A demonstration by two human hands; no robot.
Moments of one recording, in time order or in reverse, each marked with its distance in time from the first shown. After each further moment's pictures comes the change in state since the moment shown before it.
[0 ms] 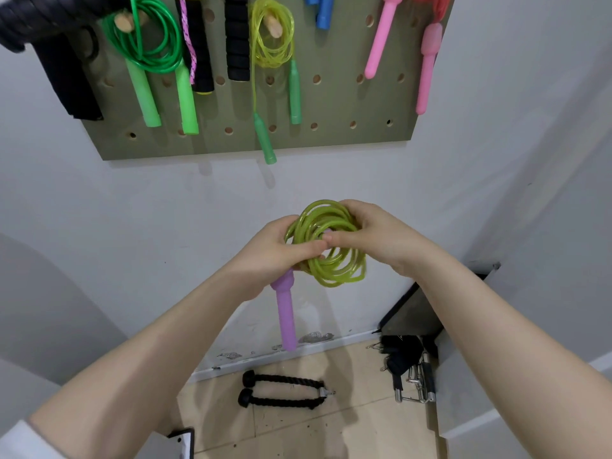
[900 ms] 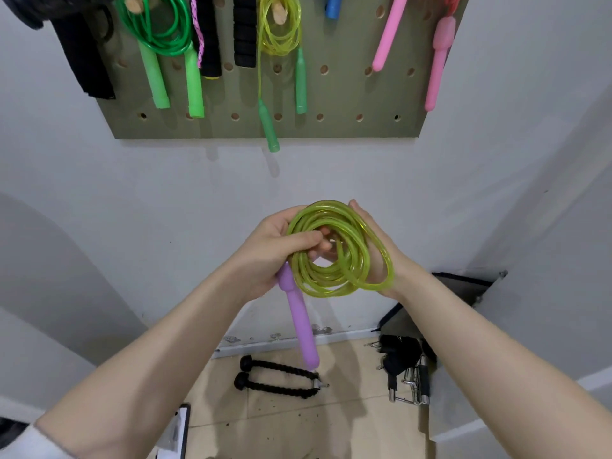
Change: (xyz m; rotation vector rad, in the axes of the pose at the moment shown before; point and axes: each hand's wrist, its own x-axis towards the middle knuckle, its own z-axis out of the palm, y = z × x) left_hand -0.019 0.002 0.027 -0.406 -0.036 0.089; right_hand -0.020 0.021 0.010 0.616 -0.180 0.094
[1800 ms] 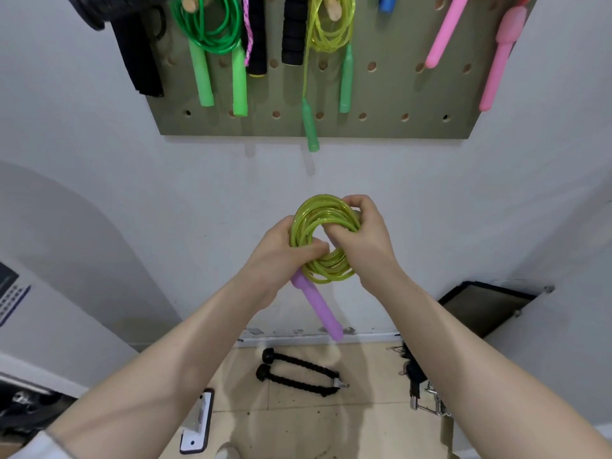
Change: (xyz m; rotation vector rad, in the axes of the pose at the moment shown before) left_hand -0.008 -0.003 -0.036 0.308 0.335 -0.123; right_hand 0.050 0.013 0.047 -0.334 0.458 -0.219
